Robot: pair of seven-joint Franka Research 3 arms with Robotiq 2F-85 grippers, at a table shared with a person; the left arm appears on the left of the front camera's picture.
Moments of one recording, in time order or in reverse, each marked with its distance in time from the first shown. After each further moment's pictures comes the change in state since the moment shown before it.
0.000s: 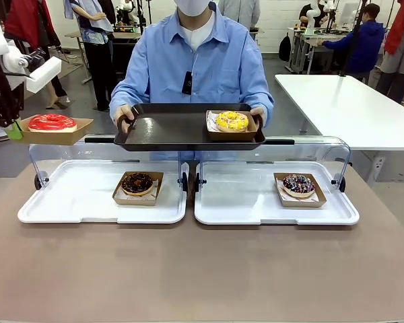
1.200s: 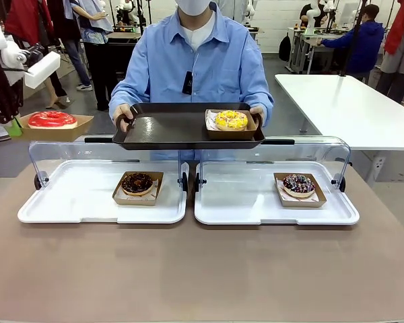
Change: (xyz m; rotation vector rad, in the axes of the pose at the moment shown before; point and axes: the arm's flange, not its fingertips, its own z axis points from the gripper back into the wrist) left arm 0.003 0.000 0.015 0.012 -0.025 0.010; right arm 0.000 0.000 0.000 0.000 0.000 0.000
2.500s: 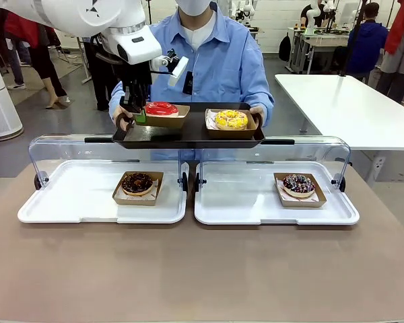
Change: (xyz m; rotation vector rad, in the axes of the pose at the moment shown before) left arm 0.196 0.130 -0.056 0.063 -0.032 -0.120; right arm 0.000 0.000 0.000 0.000 0.000 0.000
